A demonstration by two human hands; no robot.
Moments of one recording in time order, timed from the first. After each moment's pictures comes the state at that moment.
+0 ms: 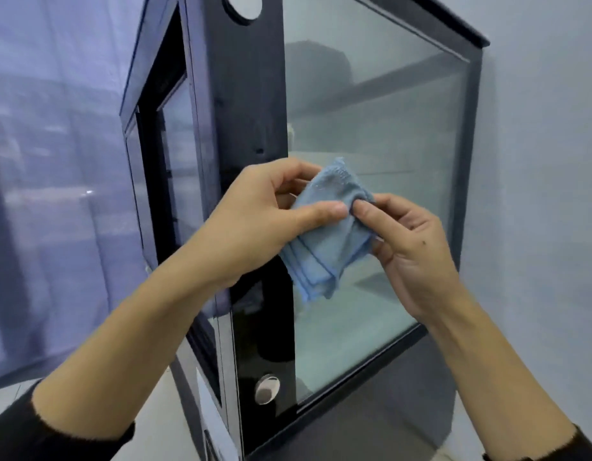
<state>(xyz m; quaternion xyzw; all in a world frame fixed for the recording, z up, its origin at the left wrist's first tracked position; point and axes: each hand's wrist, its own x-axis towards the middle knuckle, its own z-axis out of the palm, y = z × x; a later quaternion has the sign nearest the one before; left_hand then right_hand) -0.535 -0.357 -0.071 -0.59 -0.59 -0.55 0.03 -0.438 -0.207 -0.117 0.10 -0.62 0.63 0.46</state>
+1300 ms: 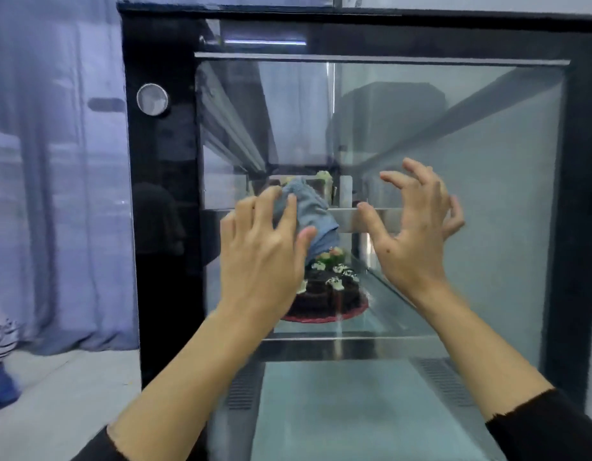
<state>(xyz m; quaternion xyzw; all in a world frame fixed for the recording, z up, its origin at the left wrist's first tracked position) -0.508 -0.166 -0.078 -0.16 -0.75 -0.08 0.63 -0.511 0.025 -0.060 0.10 -0.71 0.24 0.65</state>
